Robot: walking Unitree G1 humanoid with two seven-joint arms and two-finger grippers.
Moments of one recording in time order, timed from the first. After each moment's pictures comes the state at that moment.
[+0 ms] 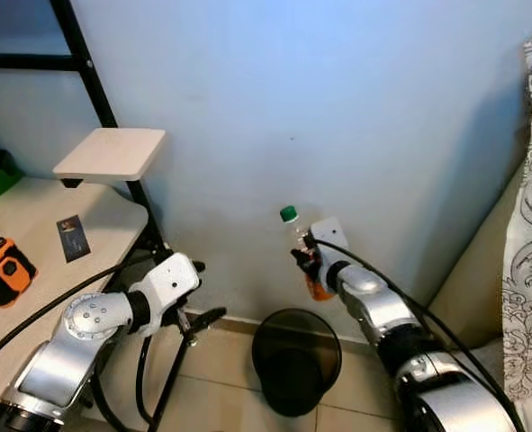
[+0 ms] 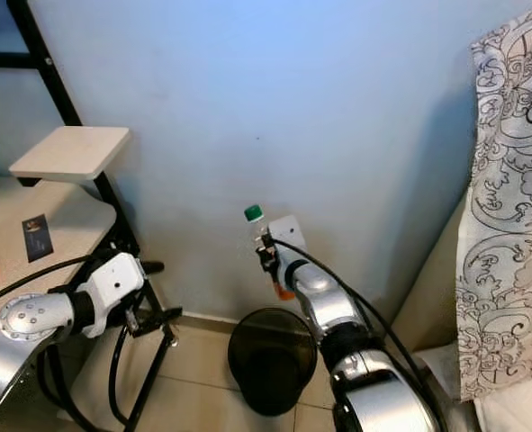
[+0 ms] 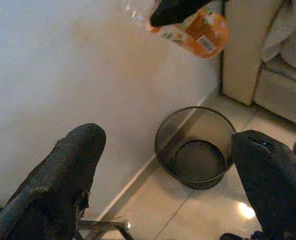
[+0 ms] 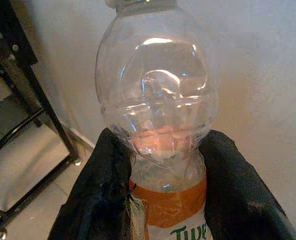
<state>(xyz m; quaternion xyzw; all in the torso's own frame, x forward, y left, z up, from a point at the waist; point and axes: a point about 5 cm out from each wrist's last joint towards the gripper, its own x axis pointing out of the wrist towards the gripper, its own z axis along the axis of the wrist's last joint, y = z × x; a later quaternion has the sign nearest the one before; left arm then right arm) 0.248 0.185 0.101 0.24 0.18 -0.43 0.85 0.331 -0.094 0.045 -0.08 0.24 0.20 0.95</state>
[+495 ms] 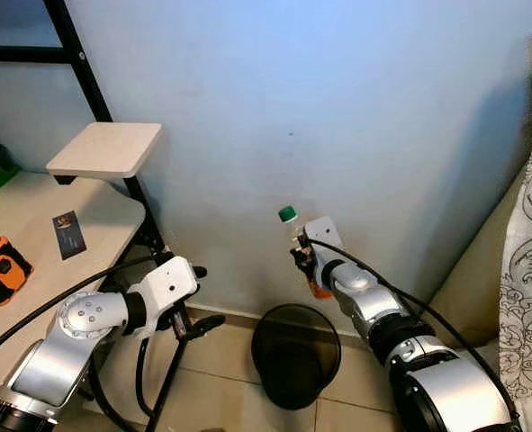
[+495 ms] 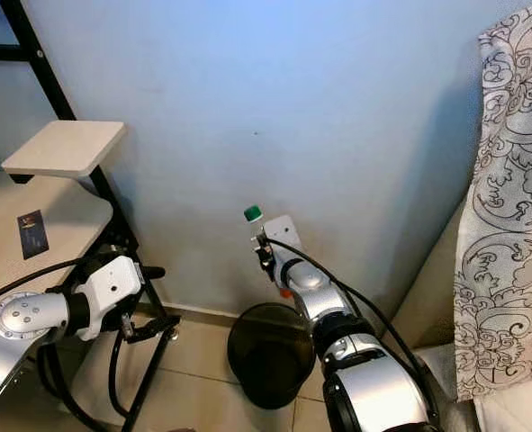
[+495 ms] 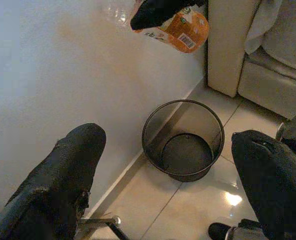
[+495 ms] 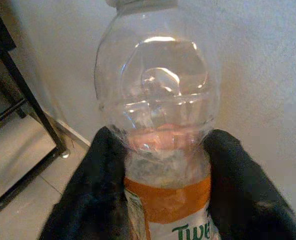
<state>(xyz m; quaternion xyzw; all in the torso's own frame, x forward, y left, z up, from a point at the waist) 0.246 0.187 0.103 0.25 0.19 -0.46 0.83 0.336 -0.091 0.042 -0.11 0.24 0.18 0.95</state>
